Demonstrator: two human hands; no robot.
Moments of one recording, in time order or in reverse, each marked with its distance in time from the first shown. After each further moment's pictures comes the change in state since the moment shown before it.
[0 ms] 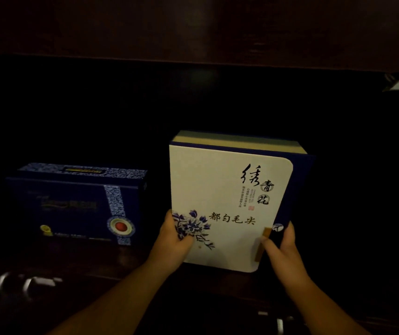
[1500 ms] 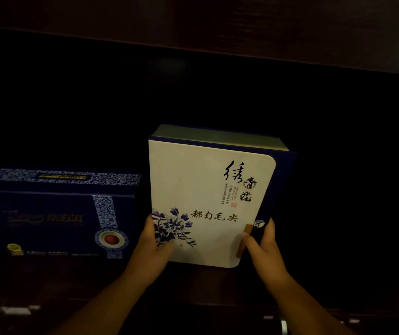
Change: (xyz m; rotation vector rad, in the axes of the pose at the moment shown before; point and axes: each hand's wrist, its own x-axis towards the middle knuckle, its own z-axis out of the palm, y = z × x) left_hand 0.041 -0.055 -0.043 -0.088 -0.086 0.071; right_hand 0.012 -0.011 0.063 0.030 0.043 -0.017
